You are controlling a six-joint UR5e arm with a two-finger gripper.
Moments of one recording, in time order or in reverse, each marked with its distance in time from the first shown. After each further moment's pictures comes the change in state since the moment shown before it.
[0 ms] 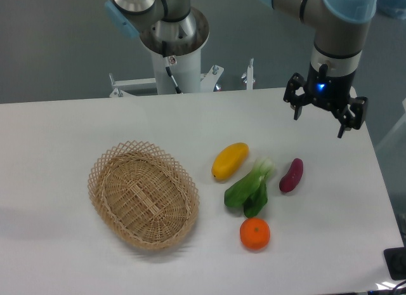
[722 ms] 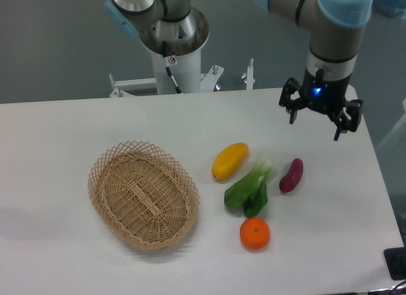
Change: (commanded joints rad) arm -0.052 -0.018 -0.057 0.126 -0.008 -0.202
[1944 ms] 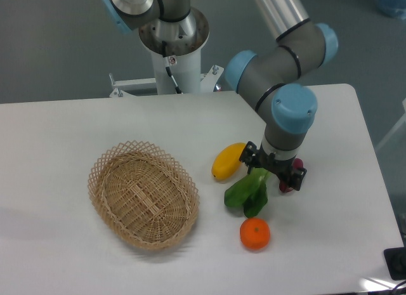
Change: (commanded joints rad) arm -0.106 -0.205 -0.184 0.247 0.008 0.014
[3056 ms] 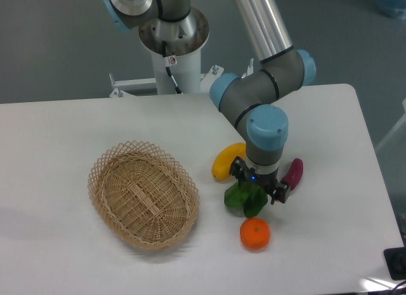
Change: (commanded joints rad) arm -0.031 -0.025 -0.072 0.102 0.041 -0.005
